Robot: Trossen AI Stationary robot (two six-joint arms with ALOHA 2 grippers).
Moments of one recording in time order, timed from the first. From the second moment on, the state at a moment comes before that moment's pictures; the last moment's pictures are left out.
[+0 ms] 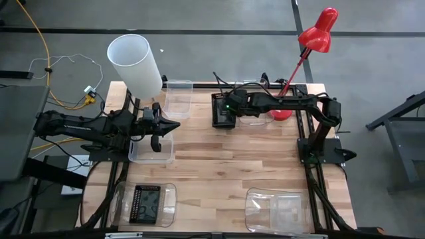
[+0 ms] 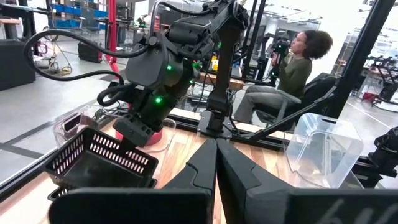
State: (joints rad) left arm 0.06 0.68 0.50 0.15 -0.19 -0.18; right arm -0.27 1.77 1.35 -0.72 0.37 1.14
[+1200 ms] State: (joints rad) left arm 0.06 0.68 0.50 0.16 -0.20 -0.18; right arm -0.29 1.82 1.34 -0.62 0.27 1.23
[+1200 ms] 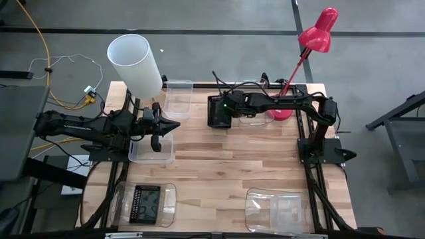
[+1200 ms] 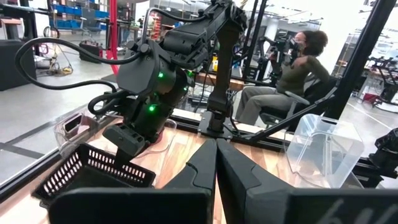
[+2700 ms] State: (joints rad) left arm 0.06 0.68 0.50 0.16 -0.22 -0.21; right arm 0.08 0.94 0.61 0.32 0.28 0.50
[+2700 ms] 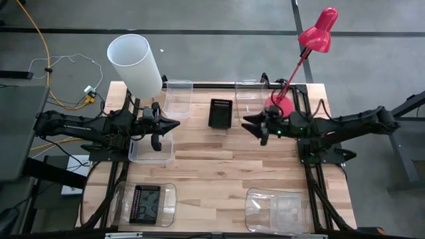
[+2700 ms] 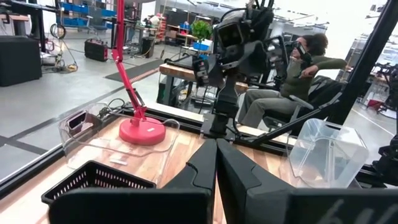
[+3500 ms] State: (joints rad) left arm 0.06 0.68 0.50 0.15 -0.23 -0.21; right arm 0.02 0.94 0.60 0.27 -0.02 0.31
